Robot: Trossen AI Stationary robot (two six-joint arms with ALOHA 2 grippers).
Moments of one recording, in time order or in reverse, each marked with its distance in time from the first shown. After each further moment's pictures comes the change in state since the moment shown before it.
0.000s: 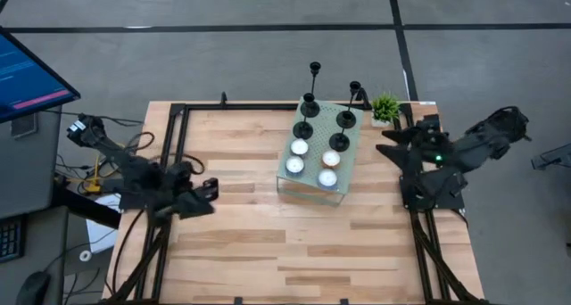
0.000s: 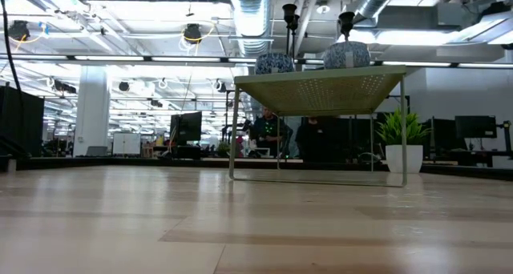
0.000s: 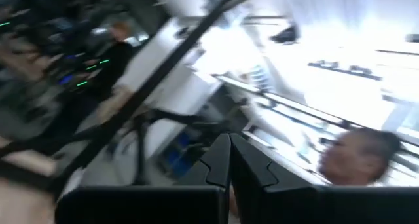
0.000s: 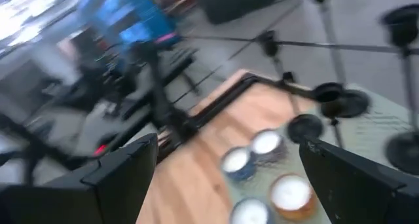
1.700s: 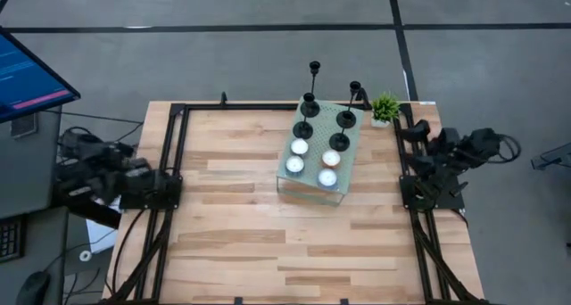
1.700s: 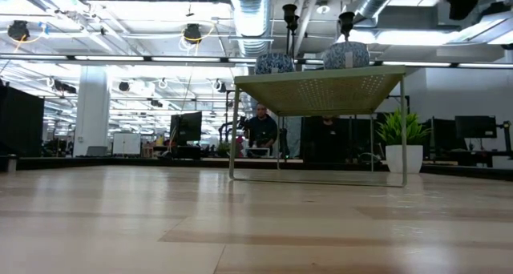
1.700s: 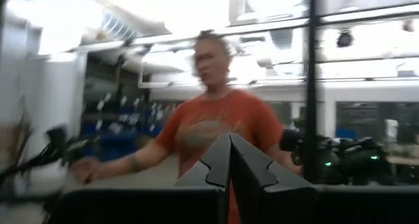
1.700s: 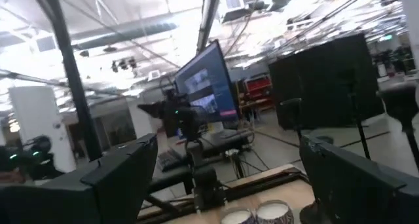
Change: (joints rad) left arm 0.668 -0.651 -0.078 -0.112 1.192 -0.211; right arm -0.029 -0.761 -0.751 0.804 -0.250 -0.869
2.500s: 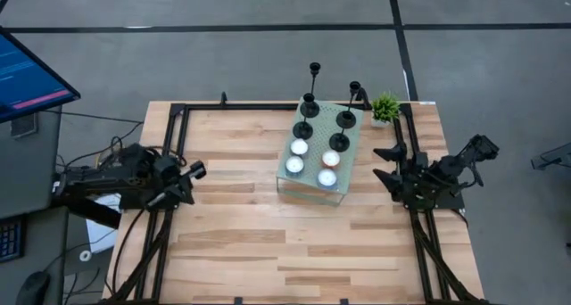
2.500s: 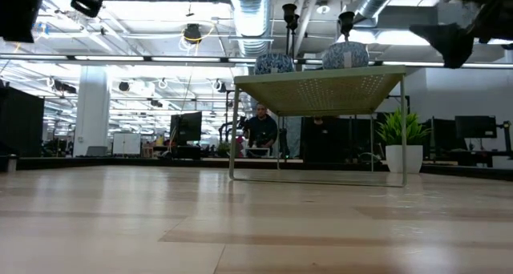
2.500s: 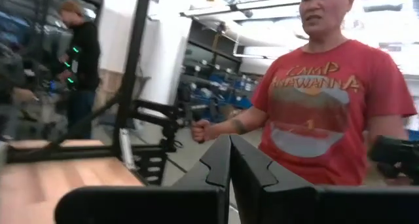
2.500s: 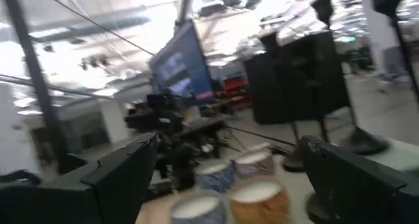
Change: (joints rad) left arm 0.085 0.071 -0.374 -0.104 -0.196 0.371; right arm -0.032 -0.001 -0.430 0.424 0.081 0.009
